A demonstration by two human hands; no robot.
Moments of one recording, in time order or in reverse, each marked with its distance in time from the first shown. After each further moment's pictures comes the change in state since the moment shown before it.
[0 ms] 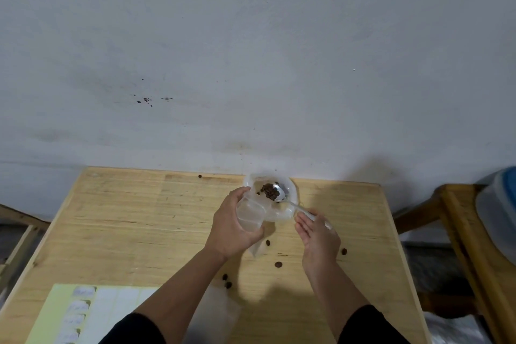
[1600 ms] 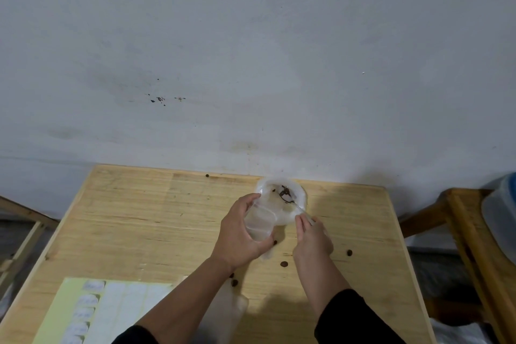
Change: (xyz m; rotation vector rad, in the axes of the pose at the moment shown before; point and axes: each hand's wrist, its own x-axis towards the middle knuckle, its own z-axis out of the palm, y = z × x) left_hand -0.019 -0.001 0.001 -0.056 0.009 0.072; right_hand 0.002 0.016 0.017 0.117 0.150 0.215
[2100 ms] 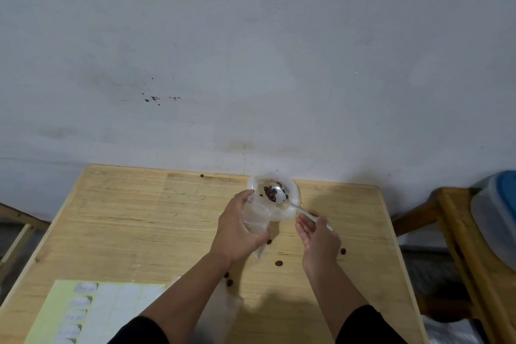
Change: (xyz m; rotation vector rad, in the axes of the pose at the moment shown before) left_hand 0.009 -0.002 0.005 0.051 0.007 -0.065; right_hand 0.000 -0.014 -0.018 -0.094 -0.130 -0.225
